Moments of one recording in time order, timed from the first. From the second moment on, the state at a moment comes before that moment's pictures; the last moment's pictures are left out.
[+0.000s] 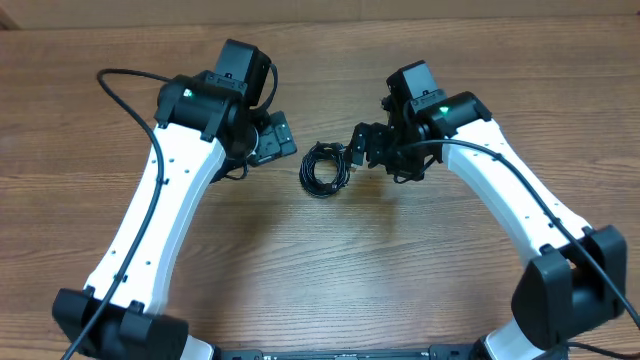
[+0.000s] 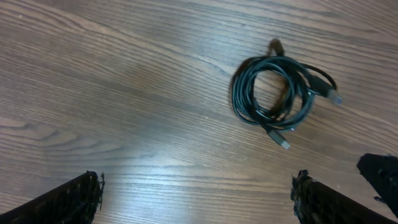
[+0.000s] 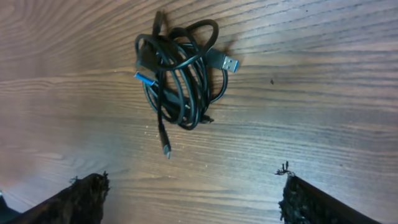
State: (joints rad) left arm -0.33 1.68 1.72 -1.38 -0.02 -0.68; right arm 0.39 1.77 1.47 -0.98 -0.33 0.57
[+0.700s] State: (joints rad) left arm -0.33 1.93 1.72 -1.28 0.17 -0.44; right arm 0.39 1.80 1.47 -0.95 -0.33 0.57
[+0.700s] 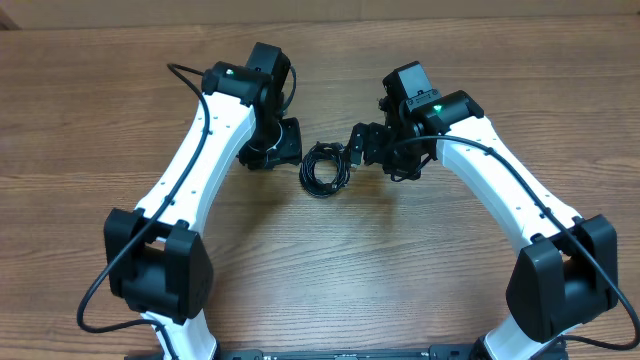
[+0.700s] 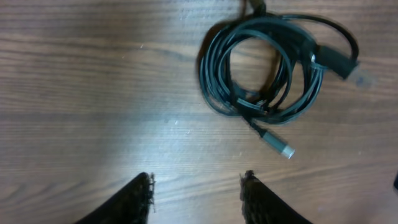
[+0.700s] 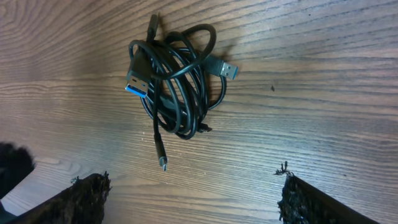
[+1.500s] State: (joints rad) left arm -0.34 2.03 1.72 -1.12 0.19 -0.46; right arm 0.39 1.80 1.47 -0.94 -0.31 0.57
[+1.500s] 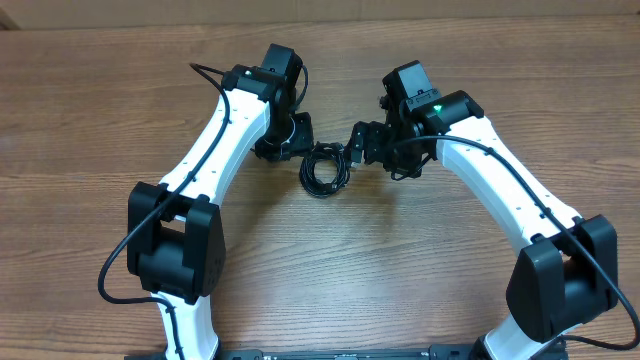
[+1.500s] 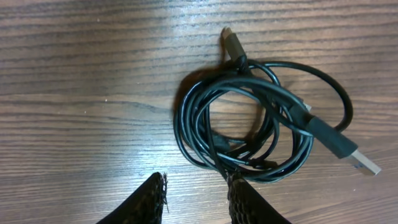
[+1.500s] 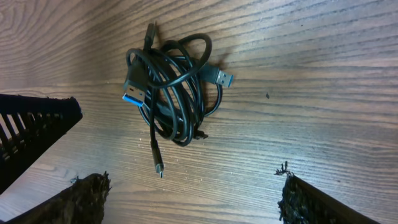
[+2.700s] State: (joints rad) left arm -0.39 2.03 1.66 -1.02 0.14 -0.50; right arm 0.39 1.80 1.47 -0.94 -0.30 0.57
